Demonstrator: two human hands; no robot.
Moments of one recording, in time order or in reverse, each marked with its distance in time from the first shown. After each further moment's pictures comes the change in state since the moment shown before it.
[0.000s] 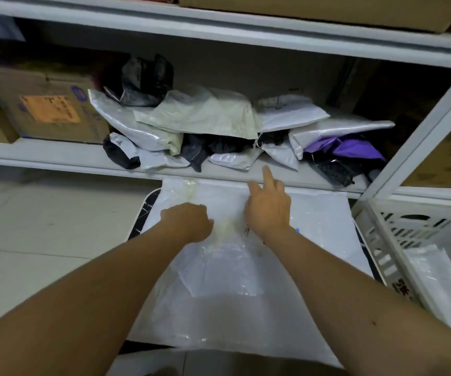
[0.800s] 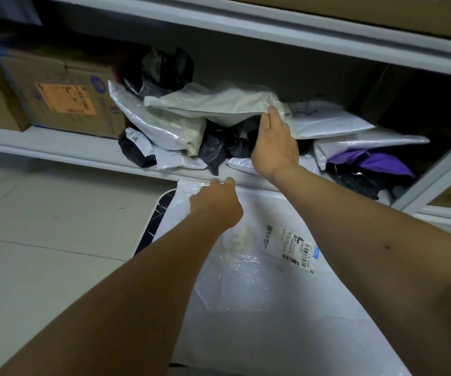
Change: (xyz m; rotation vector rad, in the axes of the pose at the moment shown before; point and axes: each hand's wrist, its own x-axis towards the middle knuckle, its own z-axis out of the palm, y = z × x) left_hand 0.019 0.013 -0.030 -0.261 0.224 -0.047; right_hand 0.107 -0.056 -0.048 -0.013 0.170 -0.098
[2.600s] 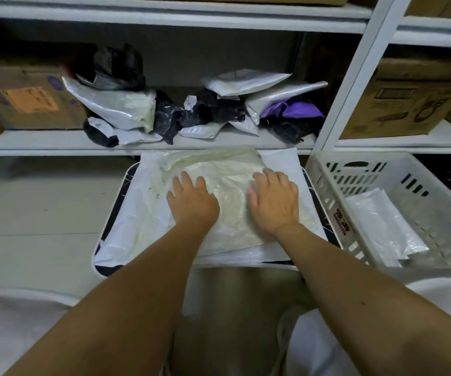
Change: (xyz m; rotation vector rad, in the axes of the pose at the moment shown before) left_hand -0.146 0.060 0.058 0.095 0.144 -0.033; right_hand -0.265 0.111 -0.033 -0.001 -0.047 0.089
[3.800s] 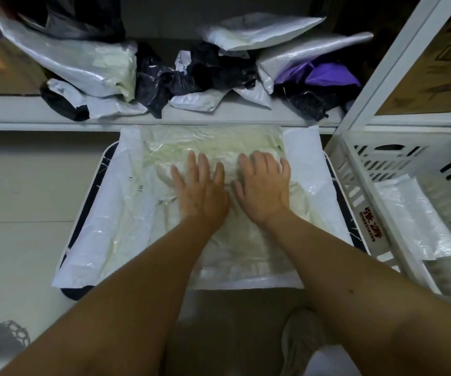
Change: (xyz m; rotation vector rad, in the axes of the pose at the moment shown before) left_hand 0.066 0.009 0.074 0.322 0.033 0.223; right_hand 0.068 0.000 0.092 -0.137 -0.077 -0.083
